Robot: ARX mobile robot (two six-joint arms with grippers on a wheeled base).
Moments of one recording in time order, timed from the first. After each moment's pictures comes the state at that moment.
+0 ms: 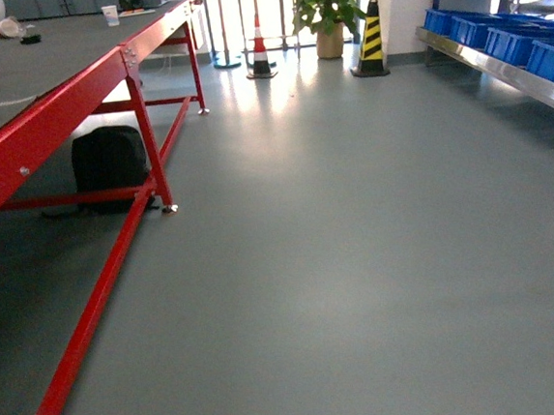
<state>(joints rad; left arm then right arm) 0.19 0.70 0.25 0.25 0.04 0.11 0.35 0.59 0.22 0.13 0.40 0.01</state>
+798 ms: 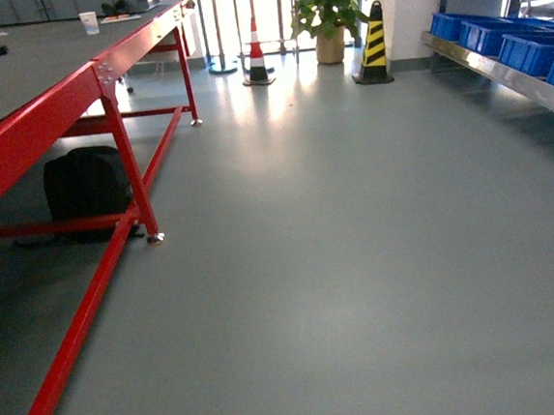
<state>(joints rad) 0.19 0.70 0.25 0.25 0.04 0.11 0.35 0.59 0.22 0.13 0.40 0.01</state>
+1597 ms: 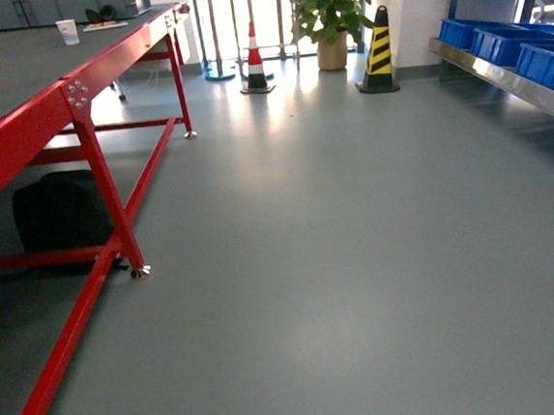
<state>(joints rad) 0.19 0.70 0.25 0.25 0.04 0.11 0.35 0.59 0.22 0.13 0.40 0.01</state>
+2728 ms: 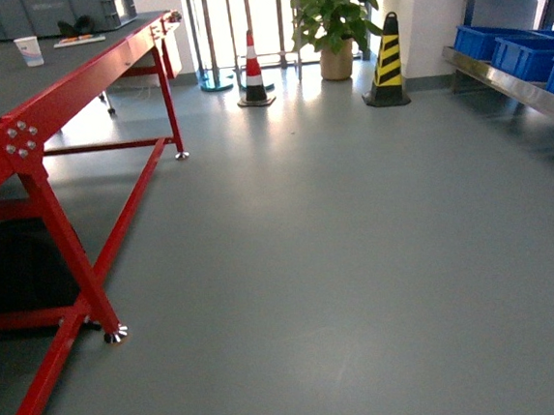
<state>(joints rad) 0.19 0.70 0.24 0.24 0.04 0.11 0.35 0.59 0.22 0.13 0.39 0.01</state>
